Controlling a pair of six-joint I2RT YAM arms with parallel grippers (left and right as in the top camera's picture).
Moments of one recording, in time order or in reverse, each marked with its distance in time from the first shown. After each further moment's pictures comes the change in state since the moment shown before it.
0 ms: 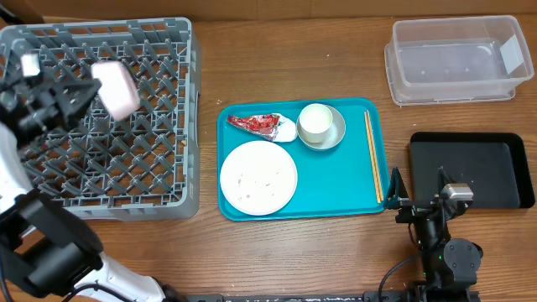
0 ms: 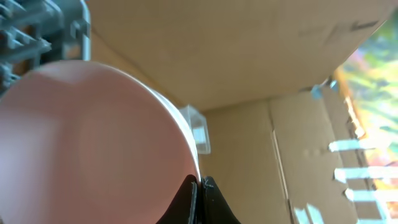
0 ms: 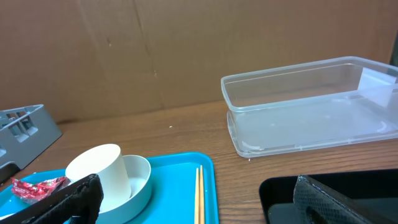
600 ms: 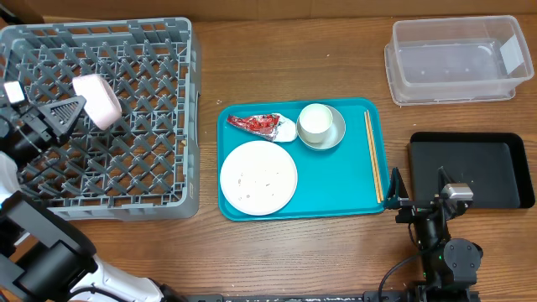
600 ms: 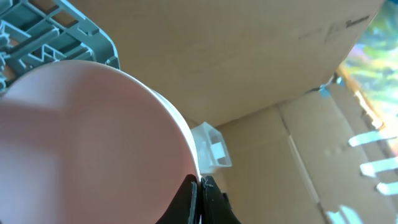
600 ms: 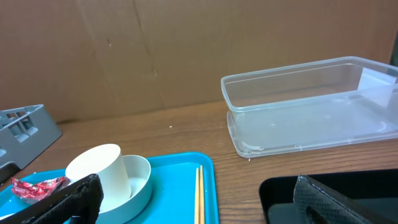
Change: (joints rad) left arm 0.078 0.000 -0.197 0.365 0.057 -0.002; right arm 0.000 0.000 0.000 0.000 0.000 0.000
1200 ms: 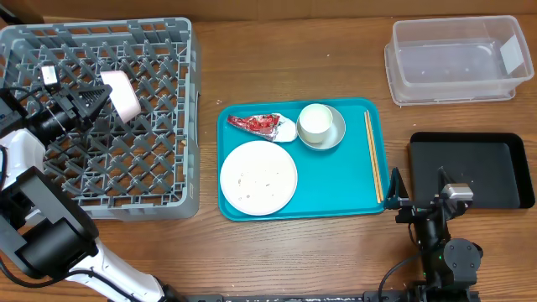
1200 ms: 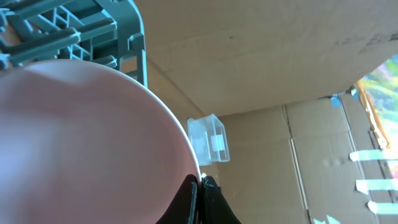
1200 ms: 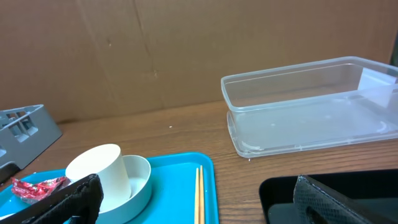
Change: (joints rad) left arm -0.118 0.111 -0.005 0.327 -0.098 -0.395; right arm 0.000 0.000 0.000 0.000 0.000 0.000
